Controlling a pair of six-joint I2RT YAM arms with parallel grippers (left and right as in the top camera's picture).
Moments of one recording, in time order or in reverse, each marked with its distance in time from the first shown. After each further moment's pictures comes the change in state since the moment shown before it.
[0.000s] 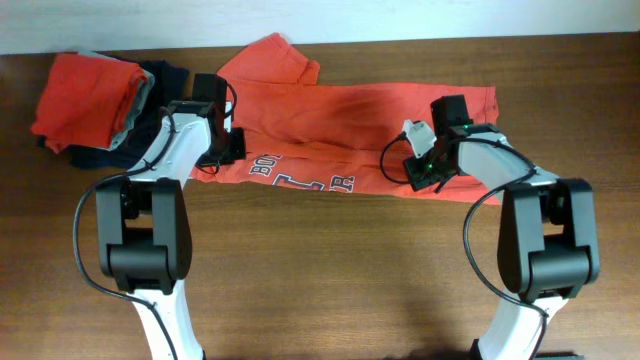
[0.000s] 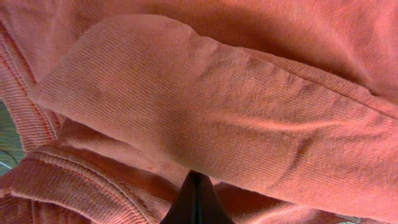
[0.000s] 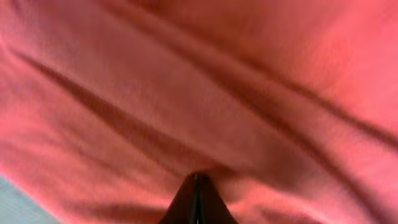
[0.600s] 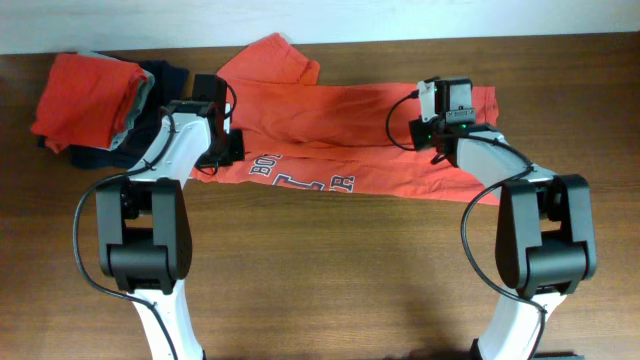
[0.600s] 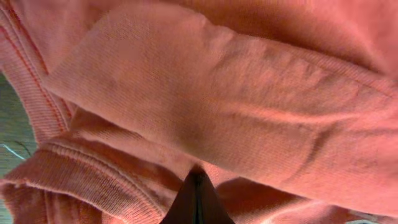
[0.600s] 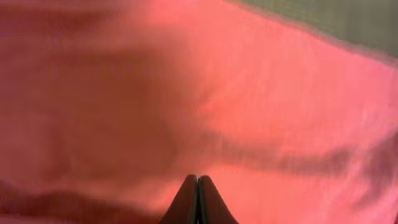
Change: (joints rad) left arm 0.000 0.000 0.014 -0.025 -0.026 0.000; right arm 0.000 0.018 0.024 0.356 0.251 0.150
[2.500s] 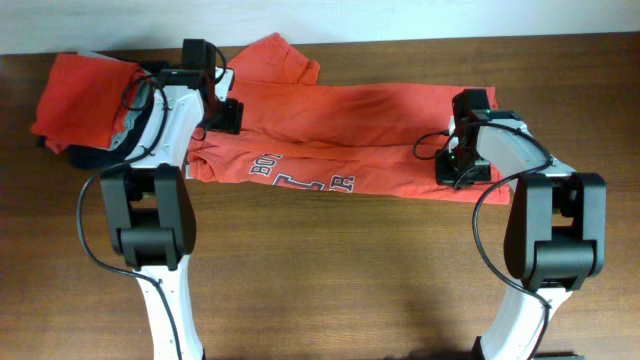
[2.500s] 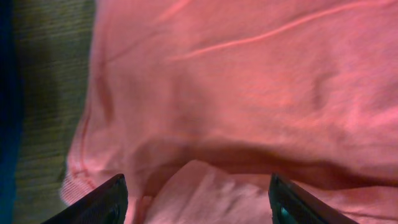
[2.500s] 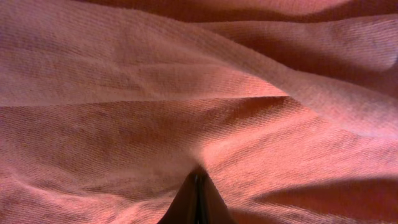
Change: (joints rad) left arm 0.038 0.176 0.352 -0.068 0.024 0.284; right arm -0.095 0.037 0.094 -0.616 0.012 0.228
